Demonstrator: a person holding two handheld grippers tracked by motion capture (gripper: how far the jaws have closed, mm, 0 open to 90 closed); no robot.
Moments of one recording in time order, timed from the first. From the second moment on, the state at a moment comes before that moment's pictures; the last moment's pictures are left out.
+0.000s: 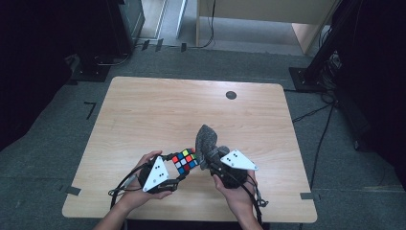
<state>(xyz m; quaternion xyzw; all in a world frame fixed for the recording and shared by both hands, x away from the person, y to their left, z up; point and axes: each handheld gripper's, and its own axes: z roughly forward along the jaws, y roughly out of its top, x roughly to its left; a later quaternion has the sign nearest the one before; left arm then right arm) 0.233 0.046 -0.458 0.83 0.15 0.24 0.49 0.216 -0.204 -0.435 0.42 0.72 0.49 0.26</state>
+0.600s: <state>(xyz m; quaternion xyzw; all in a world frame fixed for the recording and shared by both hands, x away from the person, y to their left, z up) 0.232 0.027 -0.467 0.86 0.16 0.26 0.41 0.197 -0.170 -0.430 0.32 0.75 0.48 0.31</state>
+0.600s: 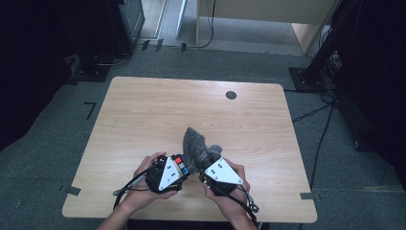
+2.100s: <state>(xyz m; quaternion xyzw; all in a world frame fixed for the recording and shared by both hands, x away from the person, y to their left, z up) 0.274 0.091 -0.454 0.78 0.30 0.11 0.54 0.262 -0.274 -0.503 0.53 0.72 0.33 0.31</state>
